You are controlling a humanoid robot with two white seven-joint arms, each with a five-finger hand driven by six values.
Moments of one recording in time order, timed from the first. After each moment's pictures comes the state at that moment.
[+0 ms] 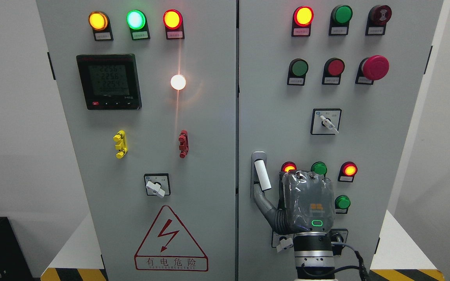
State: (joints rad) left arm -0.04 -0.11 -0.13 -0.05 0.14 -0.06 -0.06; right arm -0.46 0.13 0.27 -1.72 1.44 0.28 -0.16
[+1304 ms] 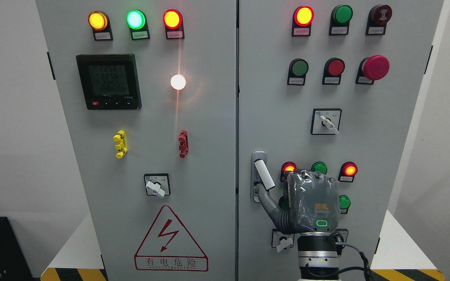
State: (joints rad) left arm -0.04 -0.11 -0.13 -0.05 0.14 -0.06 -0.06; right arm -0.45 0.13 0.26 -1.74 1.44 0.28 -0.17
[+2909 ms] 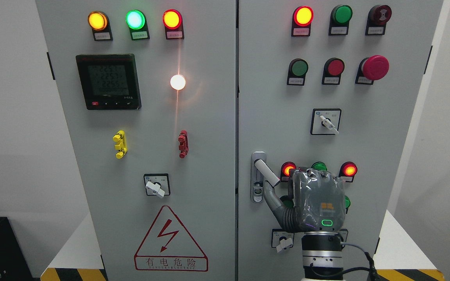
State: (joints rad) left arm -0.04 -0.11 -0.13 -0.05 0.14 -0.06 -0.06; right arm -0.45 0.13 0.25 -1.75 1.43 0.27 -0.18
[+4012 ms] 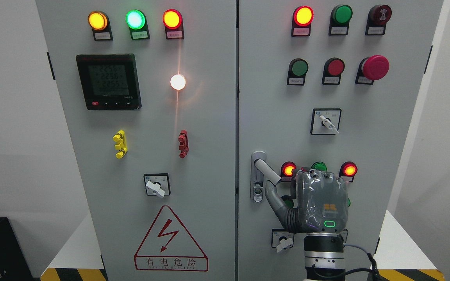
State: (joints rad) left arm -0.04 -0.11 -0.13 -0.05 0.14 -0.06 -0.06; right arm -0.45 0.13 0.24 -1.76 1.43 0.28 -0.18
